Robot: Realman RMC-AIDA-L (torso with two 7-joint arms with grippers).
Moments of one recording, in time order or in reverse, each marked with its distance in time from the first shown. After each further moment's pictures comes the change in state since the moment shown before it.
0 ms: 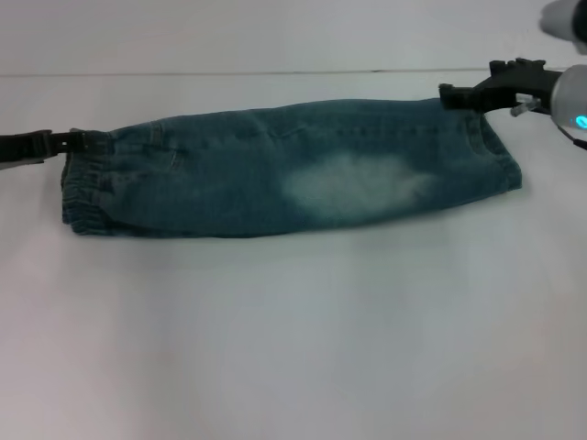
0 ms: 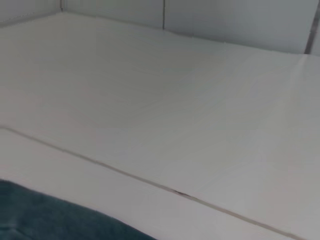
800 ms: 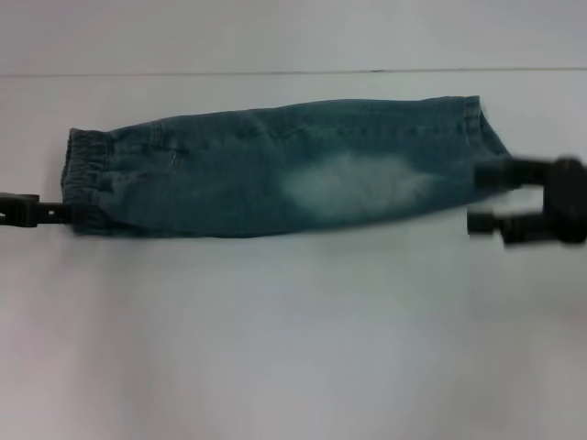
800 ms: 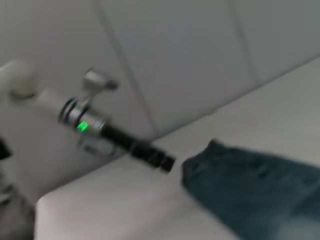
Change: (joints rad) left arm 0.121 0.027 0.037 0.117 -0.043 0.290 0.266; right arm -0.263 -0.108 0.154 -0.212 0.030 -1.174 -0.014
